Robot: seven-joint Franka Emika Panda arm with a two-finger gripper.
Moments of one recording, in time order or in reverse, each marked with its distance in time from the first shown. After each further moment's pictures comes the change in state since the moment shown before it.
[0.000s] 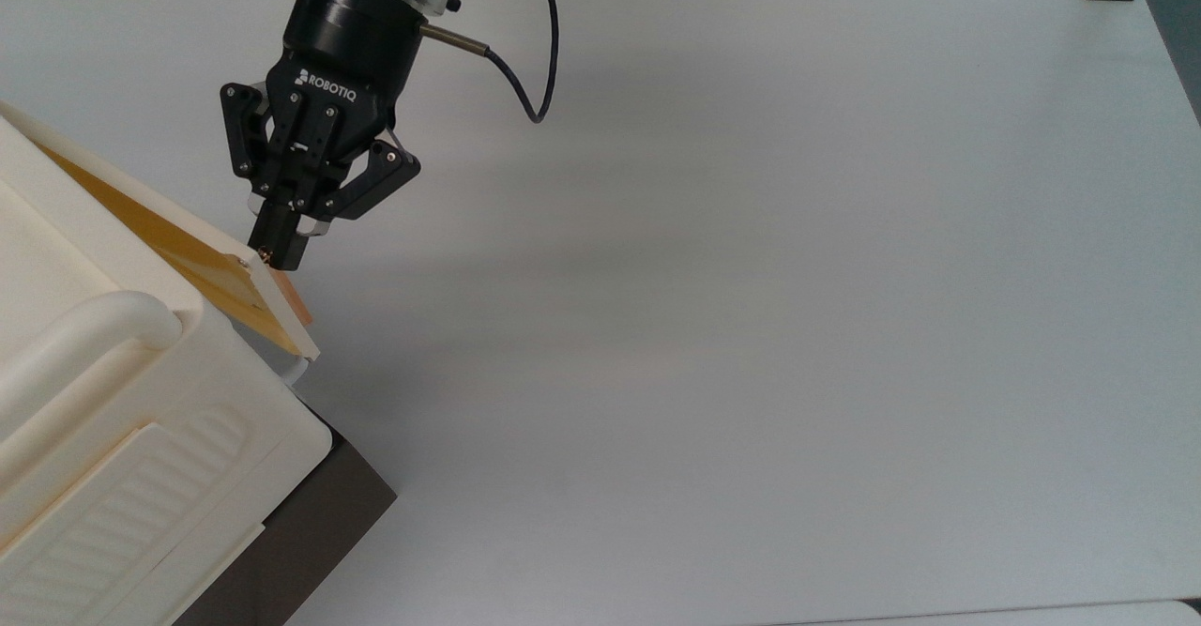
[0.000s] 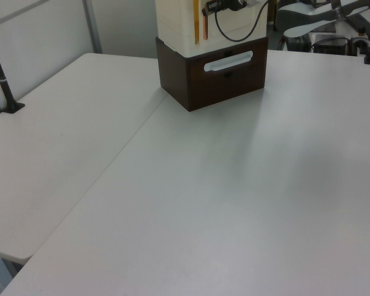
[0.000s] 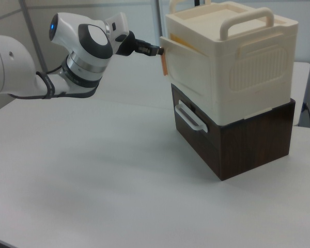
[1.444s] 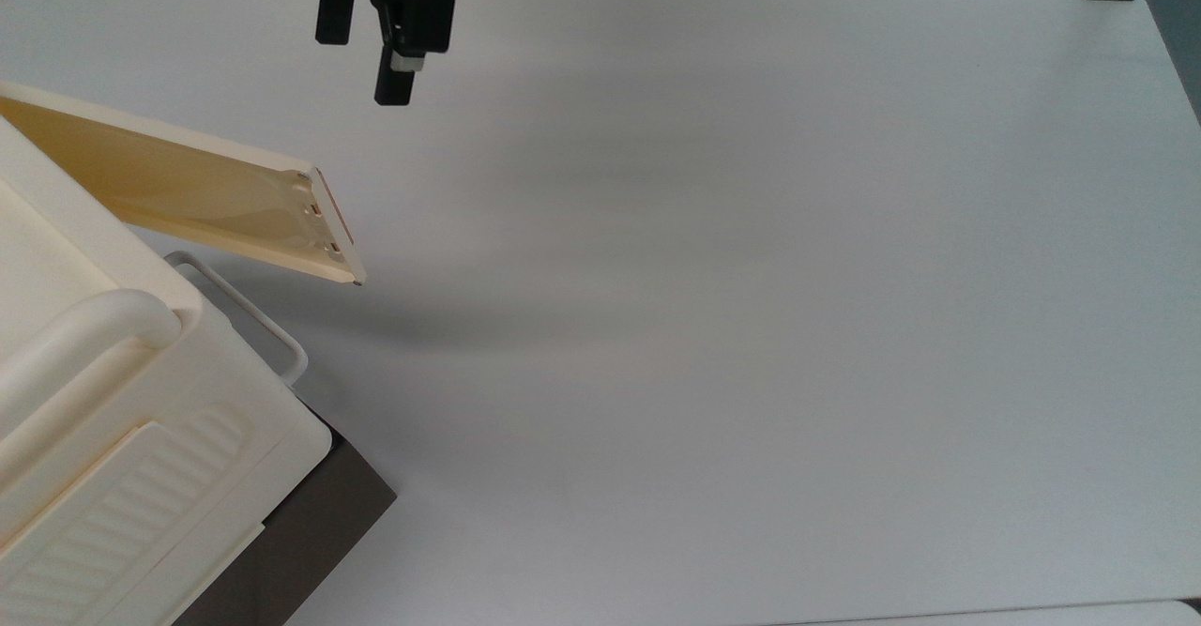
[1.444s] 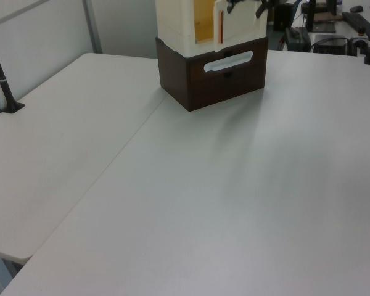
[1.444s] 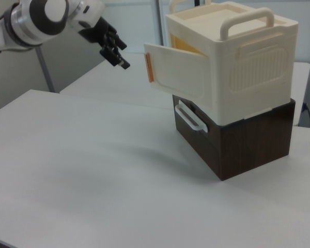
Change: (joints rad) arm -0.006 -0.227 0.109 -0.026 0.647 -0.588 -0.007
